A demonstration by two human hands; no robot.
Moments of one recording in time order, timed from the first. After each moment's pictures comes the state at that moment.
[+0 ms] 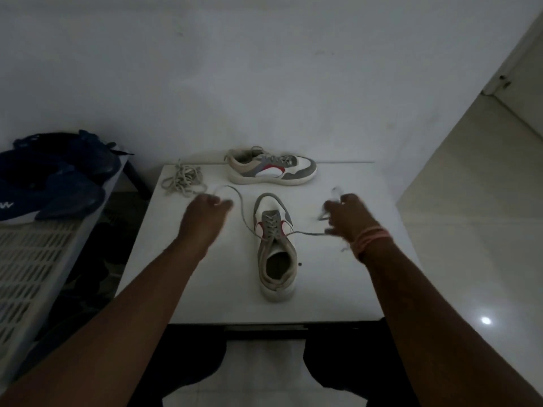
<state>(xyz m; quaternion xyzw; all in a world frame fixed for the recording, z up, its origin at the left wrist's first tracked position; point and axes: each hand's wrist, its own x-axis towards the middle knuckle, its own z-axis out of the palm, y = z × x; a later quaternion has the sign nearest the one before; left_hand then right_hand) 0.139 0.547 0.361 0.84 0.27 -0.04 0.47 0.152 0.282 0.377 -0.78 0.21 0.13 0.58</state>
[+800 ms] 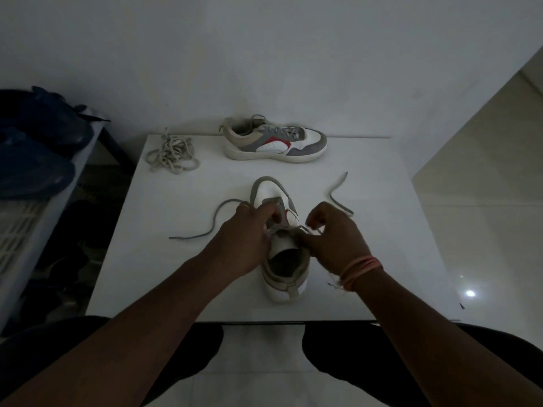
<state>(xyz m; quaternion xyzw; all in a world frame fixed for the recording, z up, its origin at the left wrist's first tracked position) 0.112 0.501 0.332 0.95 -0.07 -0.11 0.27 0.120 0.314 0.326 -0.93 0.01 0.09 0.36</state>
